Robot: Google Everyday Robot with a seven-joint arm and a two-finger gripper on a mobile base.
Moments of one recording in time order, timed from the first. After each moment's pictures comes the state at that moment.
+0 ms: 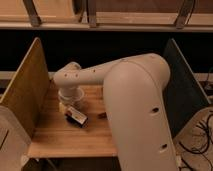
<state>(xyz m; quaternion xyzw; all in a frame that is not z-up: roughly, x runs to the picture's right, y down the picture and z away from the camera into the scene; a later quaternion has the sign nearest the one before) -0.212 0.103 0.804 -0.35 -0.02 0.28 0.89</state>
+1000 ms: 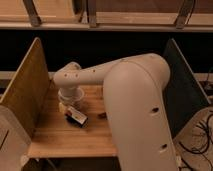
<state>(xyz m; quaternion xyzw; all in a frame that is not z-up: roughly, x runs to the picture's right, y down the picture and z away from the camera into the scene) -0.212 0.103 0.804 -0.35 -0.02 0.28 0.89</state>
